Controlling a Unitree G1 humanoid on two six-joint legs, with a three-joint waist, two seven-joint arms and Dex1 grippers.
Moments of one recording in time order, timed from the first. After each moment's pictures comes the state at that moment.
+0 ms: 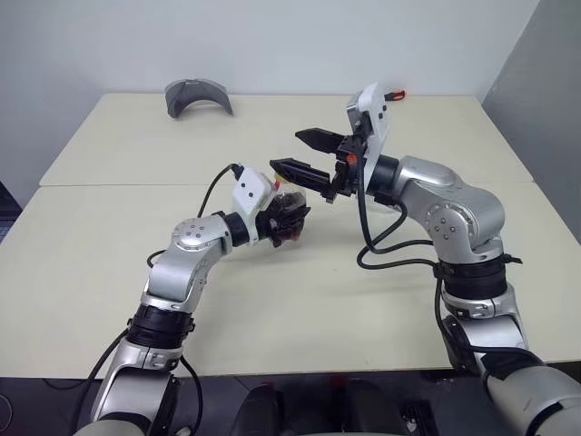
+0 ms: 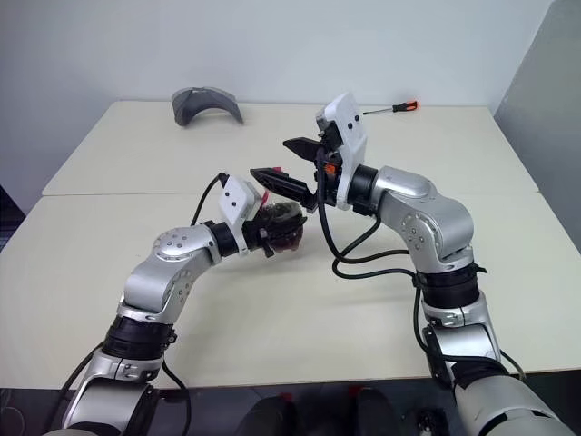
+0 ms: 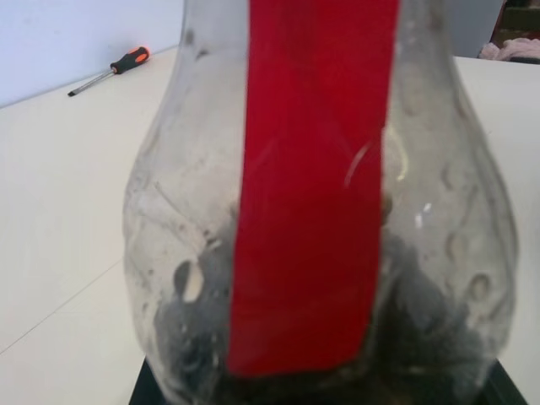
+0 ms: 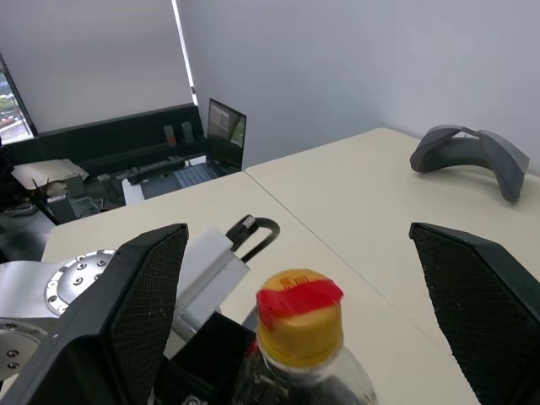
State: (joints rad) left arm -0.54 0.43 -0.12 -0.02 -0.30 0.41 -0.74; right arm -0.89 -0.24 0.06 -0.12 0.54 0.81 0.65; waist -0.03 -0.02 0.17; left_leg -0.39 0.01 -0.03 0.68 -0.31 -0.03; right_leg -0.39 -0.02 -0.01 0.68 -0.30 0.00
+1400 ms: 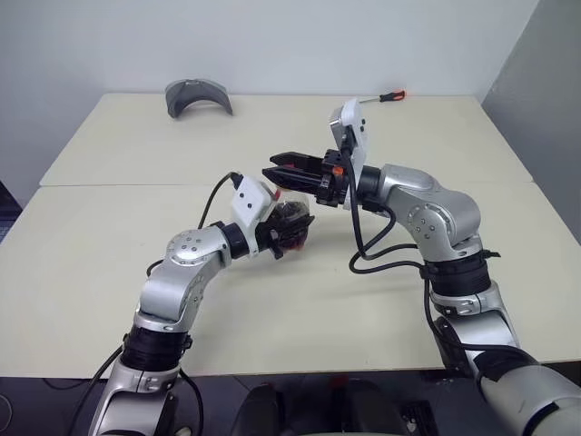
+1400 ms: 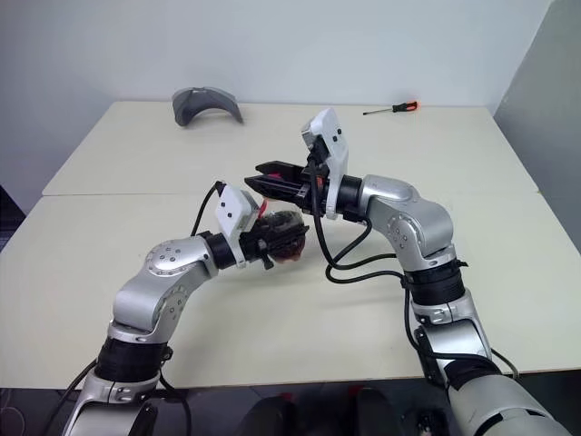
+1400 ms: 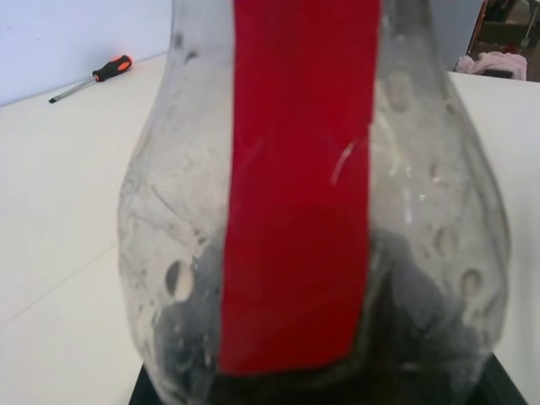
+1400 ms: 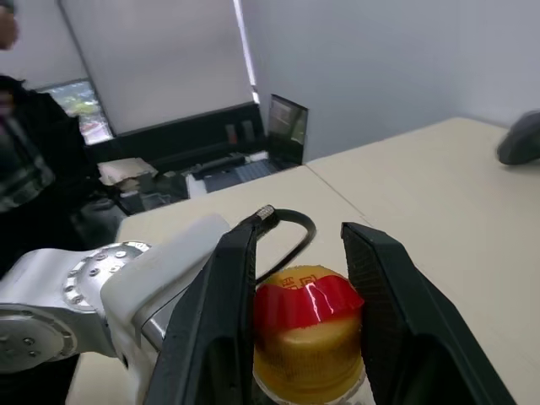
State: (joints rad) left arm -0.39 0.46 -0.07 -0.32 -0.36 0.54 -0.75; right arm -0.90 -0.20 0.10 -0.01 0.60 0.75 0.88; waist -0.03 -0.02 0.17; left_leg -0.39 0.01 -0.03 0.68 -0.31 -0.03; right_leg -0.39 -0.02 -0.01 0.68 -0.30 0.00
